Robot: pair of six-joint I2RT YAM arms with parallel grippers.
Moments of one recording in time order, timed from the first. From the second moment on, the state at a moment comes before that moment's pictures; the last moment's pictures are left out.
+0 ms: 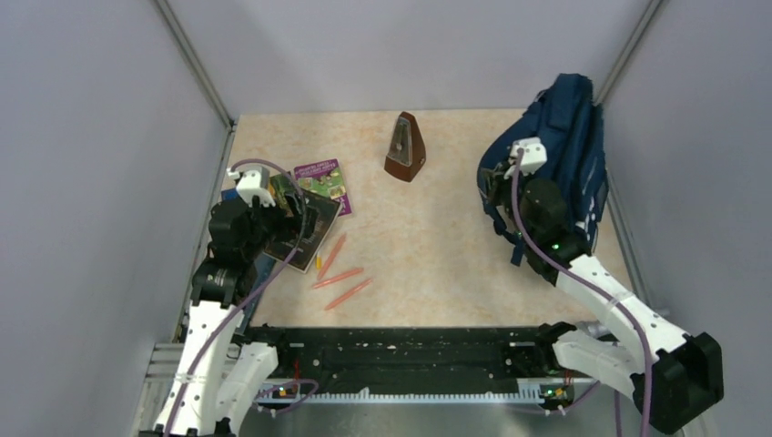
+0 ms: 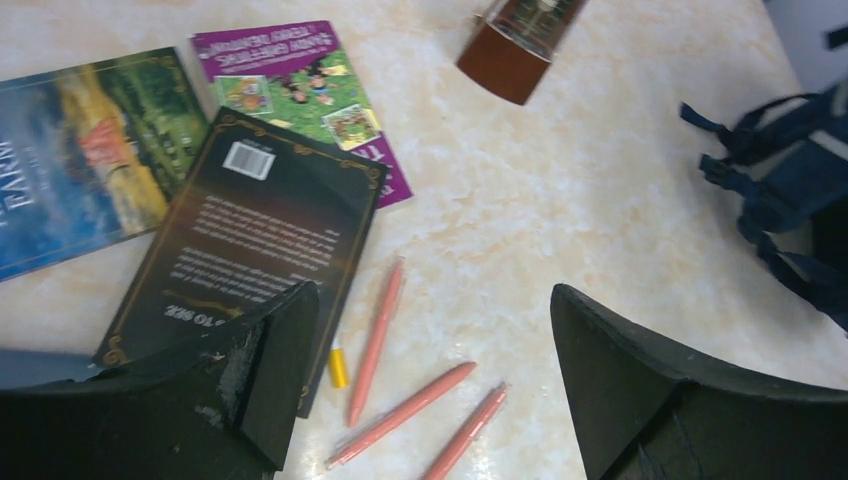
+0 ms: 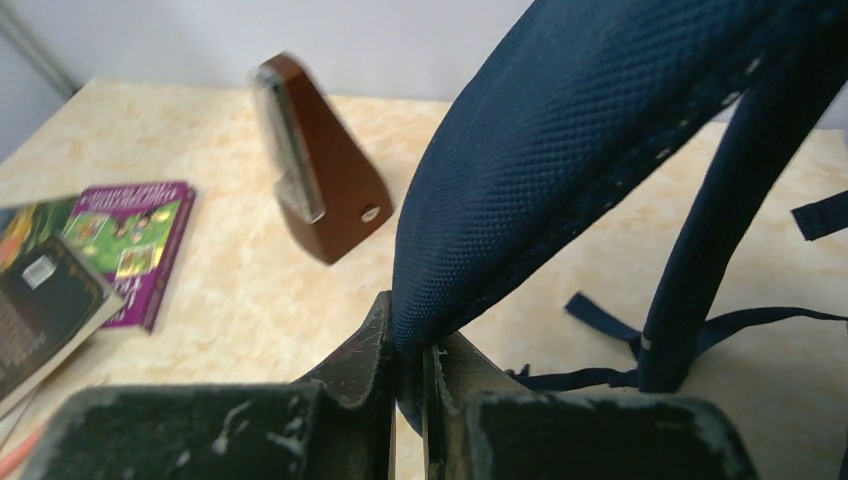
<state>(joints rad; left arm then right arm) -0.08 0.68 0.80 -0.46 0.20 -0.28 0.43 0.96 0.73 0.19 0.20 0.12</state>
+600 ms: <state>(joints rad) -0.40 1.06 1.07 -0.25 0.39 -0.46 0.88 1.04 0.60 0.37 0.35 0.08</state>
